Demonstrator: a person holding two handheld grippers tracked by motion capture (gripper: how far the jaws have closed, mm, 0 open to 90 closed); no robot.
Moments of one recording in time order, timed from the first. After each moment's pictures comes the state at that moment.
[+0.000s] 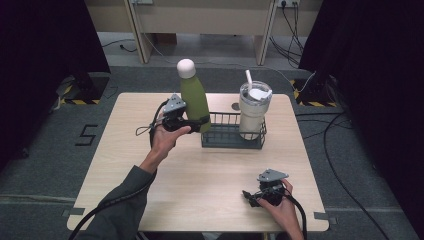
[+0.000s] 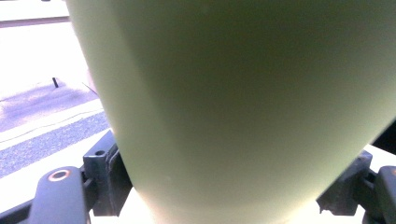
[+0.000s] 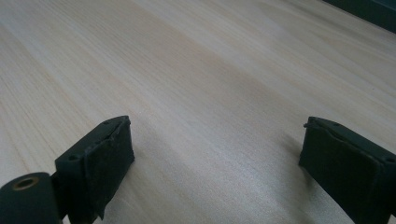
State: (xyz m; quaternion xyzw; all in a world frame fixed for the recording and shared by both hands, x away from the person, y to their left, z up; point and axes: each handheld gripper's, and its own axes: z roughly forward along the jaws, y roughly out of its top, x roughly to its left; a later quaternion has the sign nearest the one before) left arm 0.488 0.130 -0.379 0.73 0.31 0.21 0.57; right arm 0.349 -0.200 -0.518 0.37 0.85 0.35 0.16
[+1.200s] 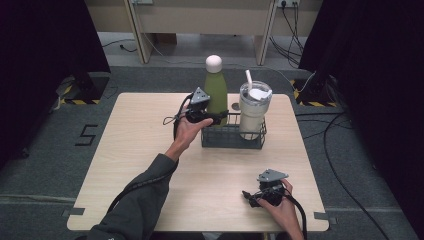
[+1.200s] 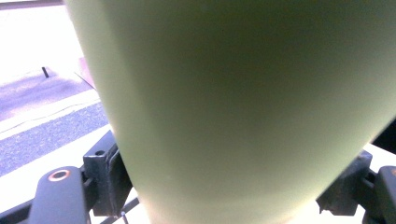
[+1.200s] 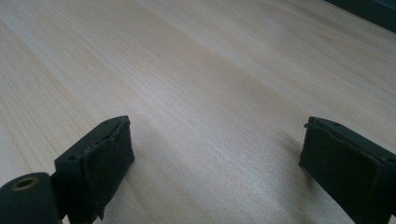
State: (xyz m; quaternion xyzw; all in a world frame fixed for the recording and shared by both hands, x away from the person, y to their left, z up) left arm 0.530 0.074 -0.395 0.75 0.32 0.19 0.55; right arm 0.349 -0.200 -0.518 0.37 0.85 0.35 0.16
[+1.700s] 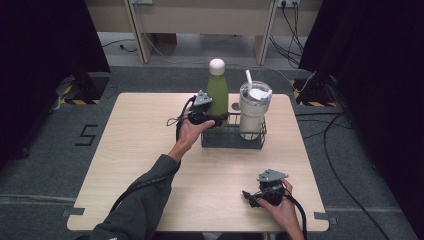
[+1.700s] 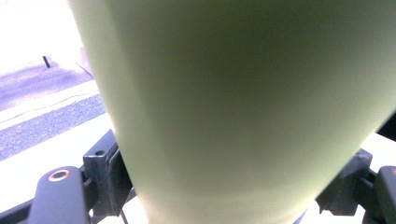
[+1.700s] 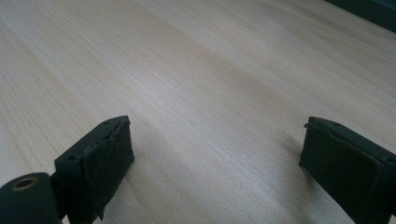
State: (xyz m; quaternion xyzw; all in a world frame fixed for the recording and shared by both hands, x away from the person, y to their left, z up) left arm 0.538 0.069 -0.411 0.75 0.33 0.19 0.54; right arm 0.349 -0.200 -0.518 0.37 0.85 0.35 0.16
